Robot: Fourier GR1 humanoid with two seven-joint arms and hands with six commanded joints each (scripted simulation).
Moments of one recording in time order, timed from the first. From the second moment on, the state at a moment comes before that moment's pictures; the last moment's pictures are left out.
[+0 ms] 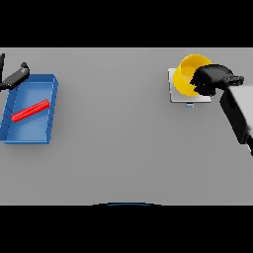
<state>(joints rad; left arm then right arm) -0.71 0.96 -0.74 -1.17 0.45 0.36 0.50 -0.93 -0.52 0.49 -0.56 0.69 0.30 -0.21</state>
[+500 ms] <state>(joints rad) -0.71 0.96 -0.74 -1.16 0.46 0.35 0.51 -0.94 -0.51 0.48 -0.55 0.66 0.38 -0.16</state>
